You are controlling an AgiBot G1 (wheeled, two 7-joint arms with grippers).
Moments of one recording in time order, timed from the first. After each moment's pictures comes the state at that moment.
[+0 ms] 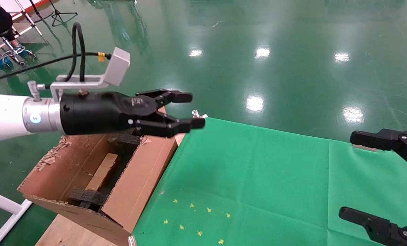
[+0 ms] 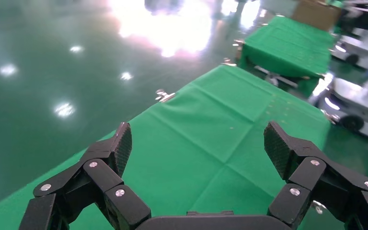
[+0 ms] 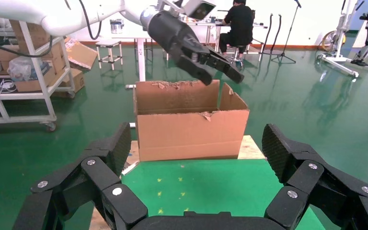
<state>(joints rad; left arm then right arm) -1.33 0.62 0.38 -0.94 0.99 1.48 -0.45 1.09 -0.58 -0.35 1.25 -0.67 -1.46 0.14</state>
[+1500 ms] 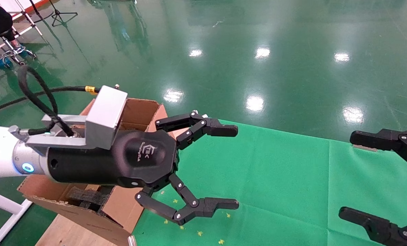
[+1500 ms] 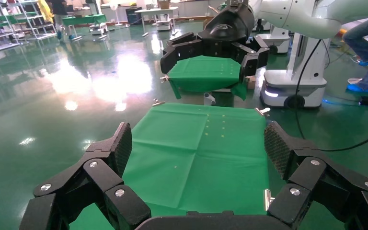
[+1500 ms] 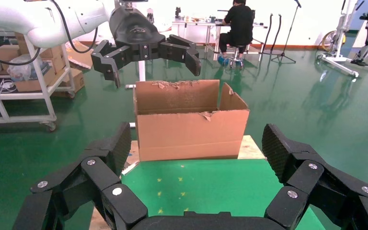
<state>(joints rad) -1.07 0.61 0.28 -1.29 0.72 1.50 -0.18 1.09 -0.58 -0.35 1.25 -0.67 -1.46 0.14</state>
